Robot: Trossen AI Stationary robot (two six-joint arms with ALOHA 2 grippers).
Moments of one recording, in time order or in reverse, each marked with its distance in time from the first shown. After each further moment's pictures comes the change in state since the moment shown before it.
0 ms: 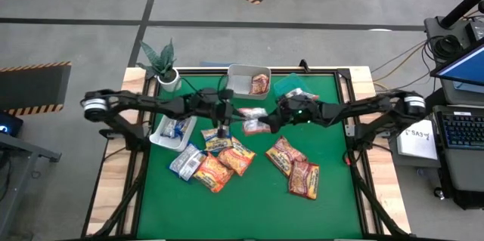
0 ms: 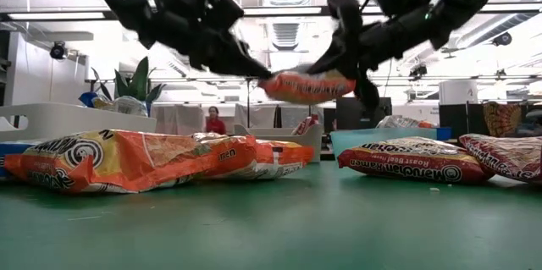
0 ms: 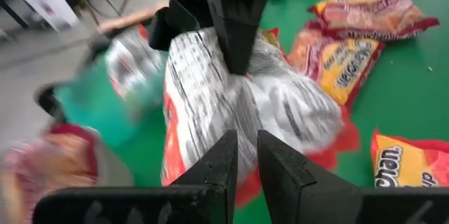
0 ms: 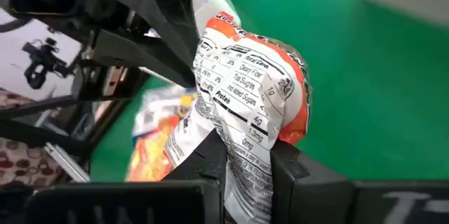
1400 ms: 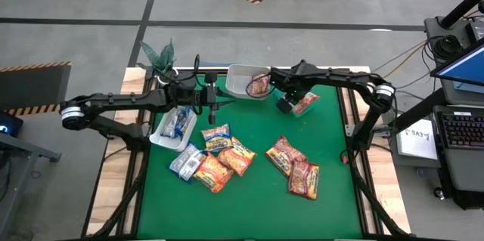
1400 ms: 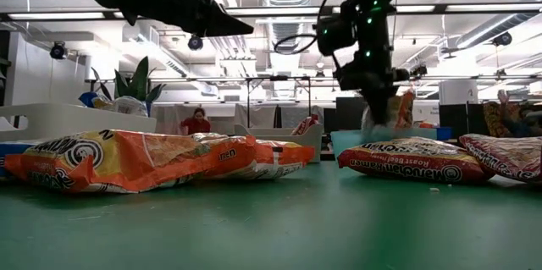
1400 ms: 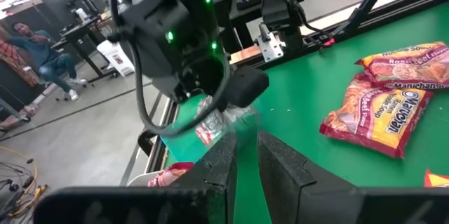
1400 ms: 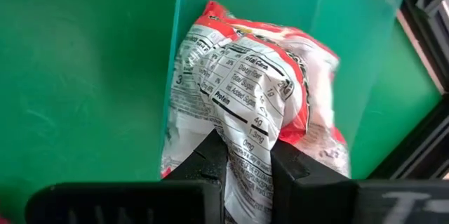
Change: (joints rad) left arm 0.100 -0.264 -0.018 -0.043 0.007 0.068; right arm -0.287 0.326 0.705 -1.544 0.323 -0.453
